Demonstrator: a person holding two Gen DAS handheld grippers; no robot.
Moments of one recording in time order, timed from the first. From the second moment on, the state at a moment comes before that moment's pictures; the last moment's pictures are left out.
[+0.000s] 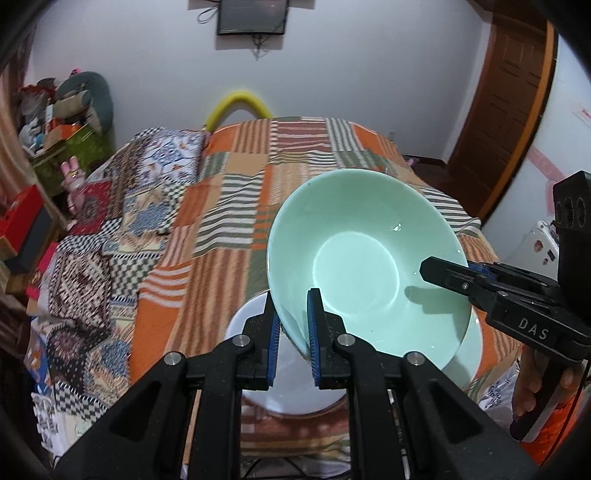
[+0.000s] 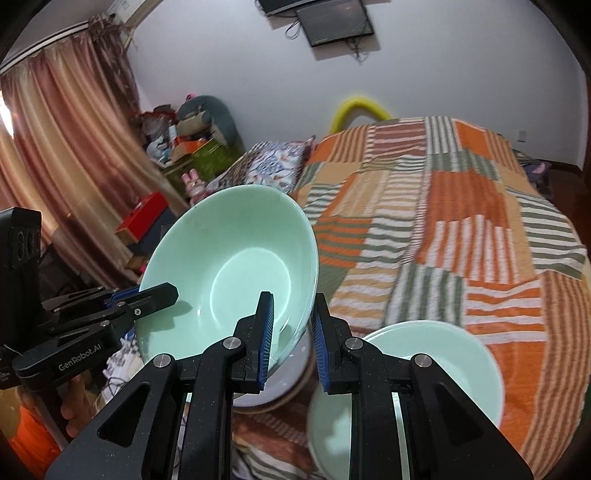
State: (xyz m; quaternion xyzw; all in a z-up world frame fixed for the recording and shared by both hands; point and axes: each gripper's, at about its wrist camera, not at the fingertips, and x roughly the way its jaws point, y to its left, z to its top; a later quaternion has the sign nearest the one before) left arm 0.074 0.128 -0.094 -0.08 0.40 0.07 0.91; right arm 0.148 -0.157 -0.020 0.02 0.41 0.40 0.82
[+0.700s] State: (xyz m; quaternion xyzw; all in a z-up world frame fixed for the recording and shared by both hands) left arm 0.062 0.166 -0.154 -0.12 0.45 0.09 0.88; right arm 0.125 -0.115 -0.060 -0.03 0.46 0.41 0.79
